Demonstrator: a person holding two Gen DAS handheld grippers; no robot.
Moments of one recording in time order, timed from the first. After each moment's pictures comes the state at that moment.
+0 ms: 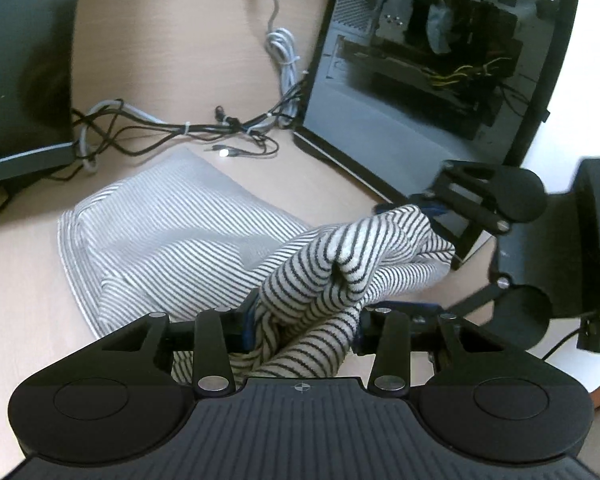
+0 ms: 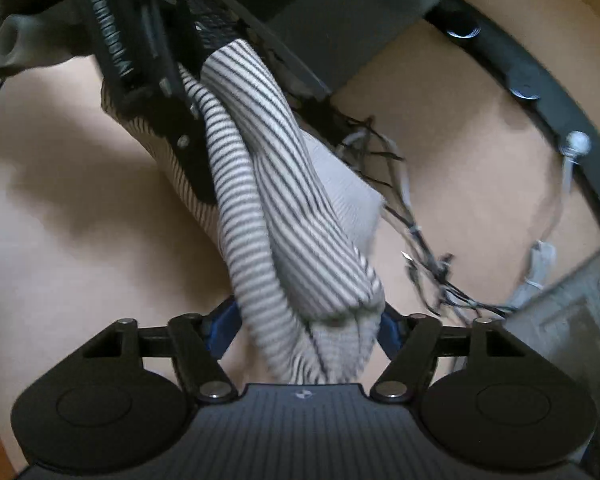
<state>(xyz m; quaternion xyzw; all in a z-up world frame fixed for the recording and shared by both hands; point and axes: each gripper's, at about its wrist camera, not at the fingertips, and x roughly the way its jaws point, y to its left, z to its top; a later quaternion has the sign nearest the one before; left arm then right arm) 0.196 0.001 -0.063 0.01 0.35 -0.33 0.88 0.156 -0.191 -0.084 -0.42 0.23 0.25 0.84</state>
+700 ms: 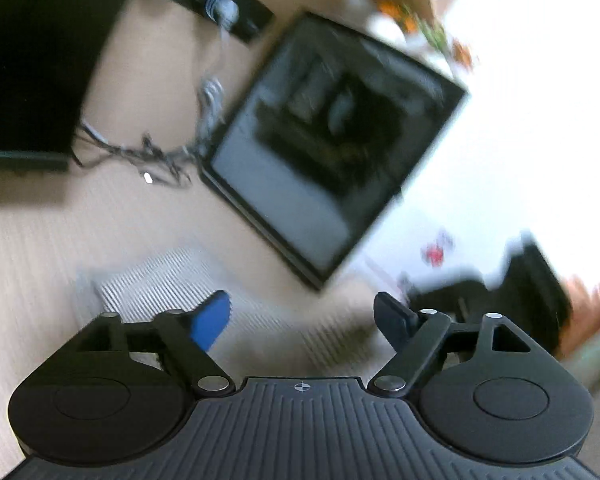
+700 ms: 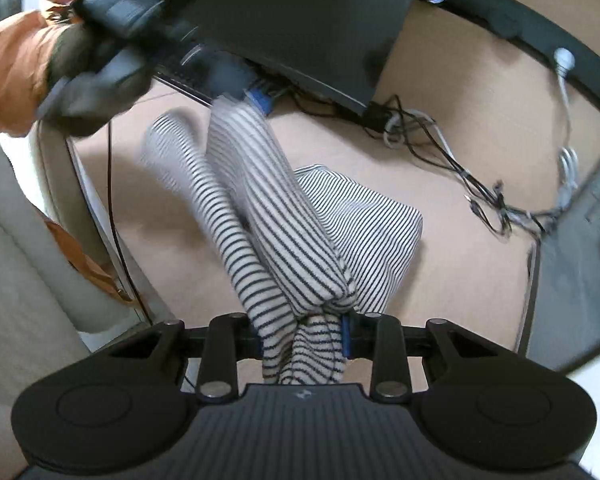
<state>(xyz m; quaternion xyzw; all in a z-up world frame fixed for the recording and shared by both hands) 0.188 0.118 -0.020 -0.16 0.31 -0.50 0.79 0.055 -0.165 -0.017 -0.22 0.35 0.25 0.87</state>
